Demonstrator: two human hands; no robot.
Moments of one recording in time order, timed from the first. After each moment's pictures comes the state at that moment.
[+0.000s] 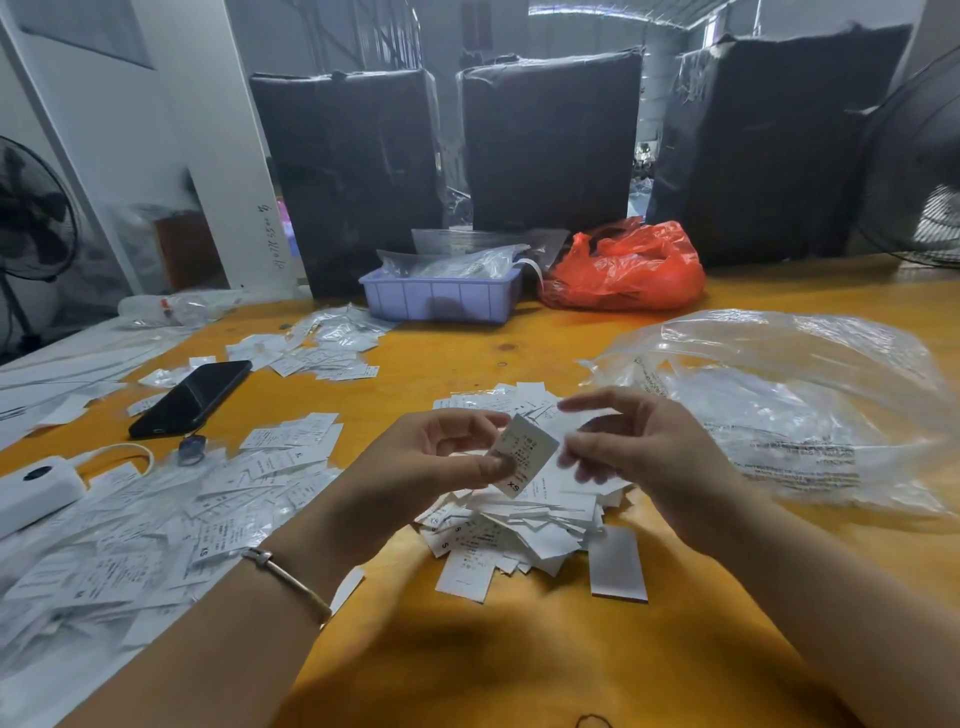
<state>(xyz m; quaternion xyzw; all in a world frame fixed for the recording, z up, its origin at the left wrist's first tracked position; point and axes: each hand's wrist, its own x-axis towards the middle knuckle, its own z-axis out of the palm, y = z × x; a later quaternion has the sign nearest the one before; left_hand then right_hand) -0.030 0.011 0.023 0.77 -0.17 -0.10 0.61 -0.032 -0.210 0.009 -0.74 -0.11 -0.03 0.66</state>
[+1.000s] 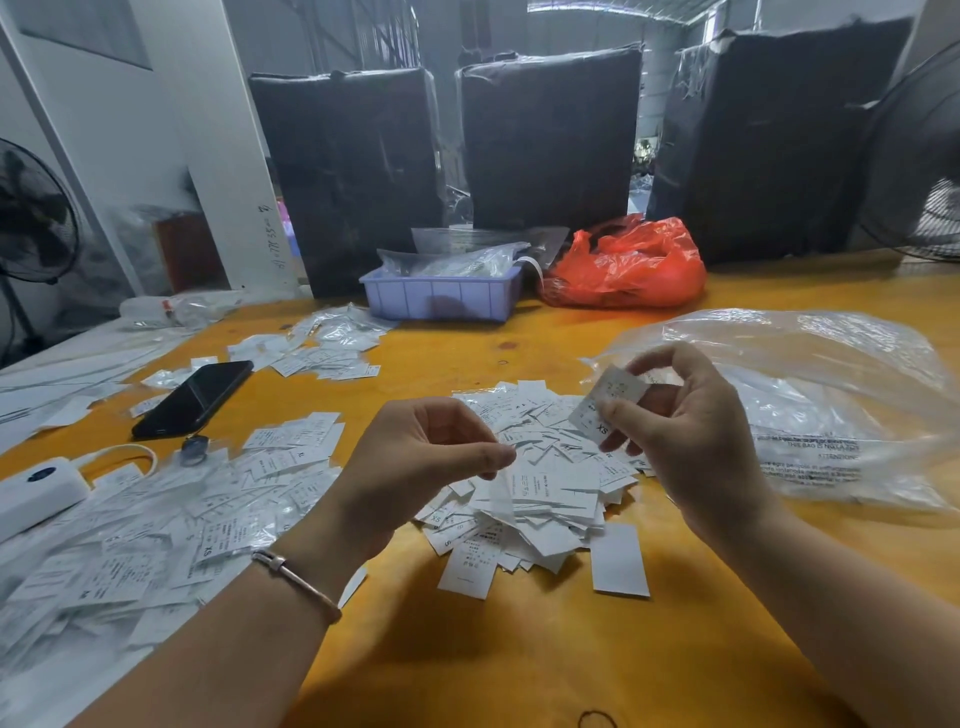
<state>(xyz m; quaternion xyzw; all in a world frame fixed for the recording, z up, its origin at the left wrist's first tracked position) -0.032 0.010 0.023 0.78 -0.17 0.00 0.60 -0.035 -0.211 0.008 -0.71 -0.11 -0.25 0.65</state>
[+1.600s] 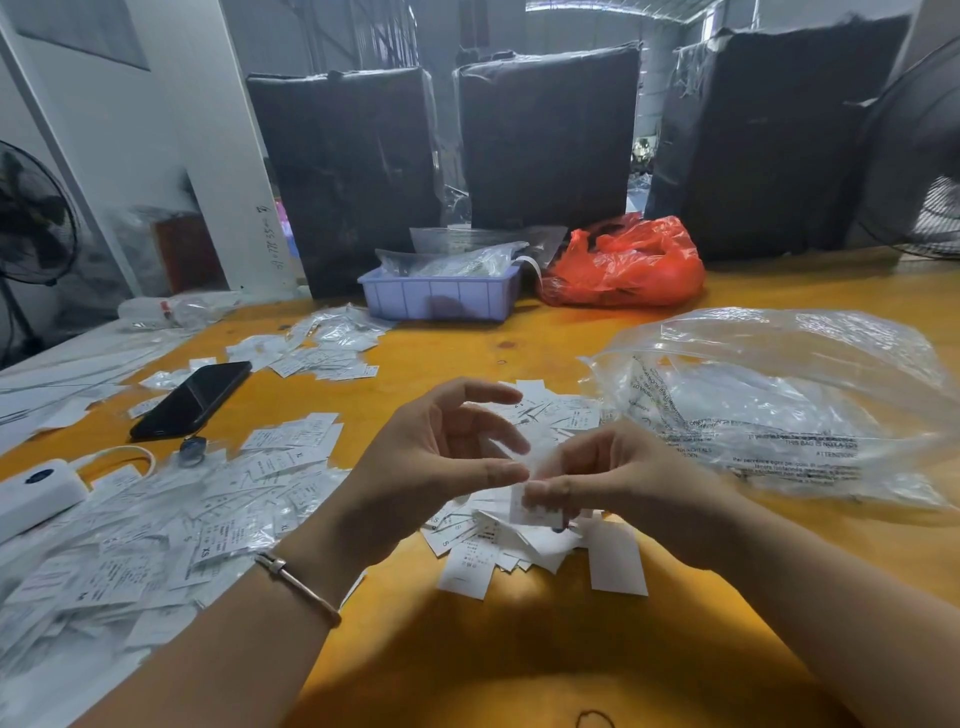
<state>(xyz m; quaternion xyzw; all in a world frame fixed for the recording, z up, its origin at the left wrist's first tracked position) -0.040 0.005 0.029 0.76 -0.23 -0.03 0.60 -0.039 -0.203 0.007 -0.75 -0.26 0.11 0.60</state>
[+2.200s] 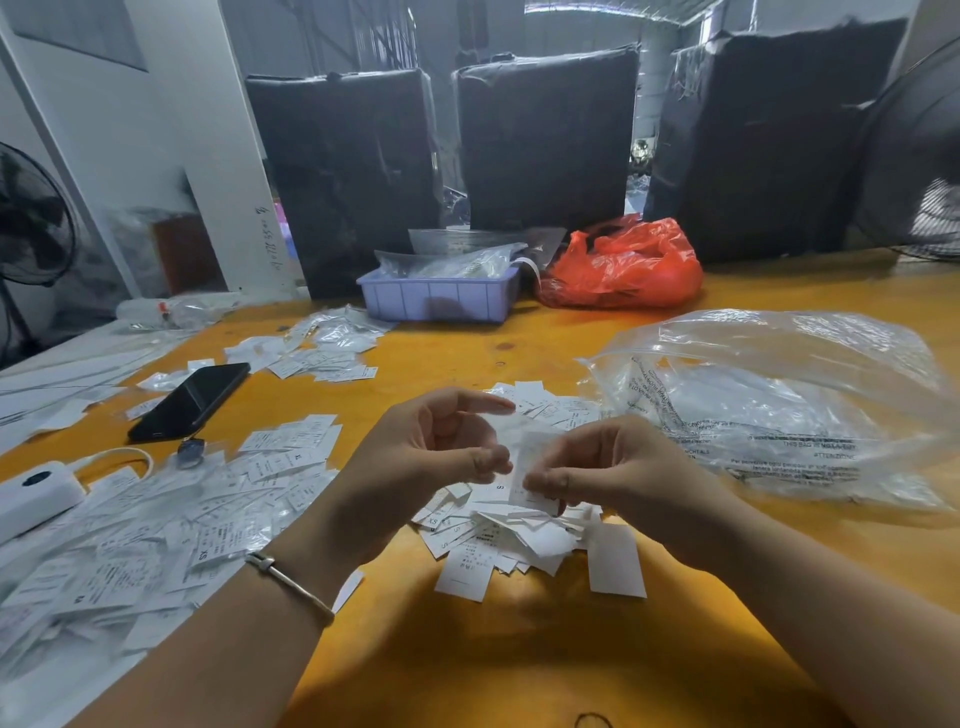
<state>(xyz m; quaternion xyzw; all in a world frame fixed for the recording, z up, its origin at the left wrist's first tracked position) -0.034 0.011 0.026 0.75 -0.21 -0.04 0.63 -0.041 -0.201 0.008 -0.75 -0.24 0.05 0.61</state>
